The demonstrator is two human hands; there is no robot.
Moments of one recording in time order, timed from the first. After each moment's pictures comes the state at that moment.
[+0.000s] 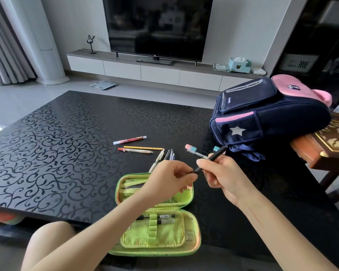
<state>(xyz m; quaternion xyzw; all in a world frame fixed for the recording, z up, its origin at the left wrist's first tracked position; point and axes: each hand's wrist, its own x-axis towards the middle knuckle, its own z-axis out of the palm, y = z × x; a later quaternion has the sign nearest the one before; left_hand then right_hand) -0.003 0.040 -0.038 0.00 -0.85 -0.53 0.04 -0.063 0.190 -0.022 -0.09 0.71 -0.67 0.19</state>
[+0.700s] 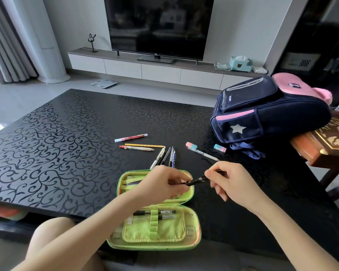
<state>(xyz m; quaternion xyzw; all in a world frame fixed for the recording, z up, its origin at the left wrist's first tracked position) 0.009 0.023 -0.048 -0.05 -0.90 -0.43 -0.02 -0.050 0.221 -0.029 -0.24 0.83 -0.49 0.11</state>
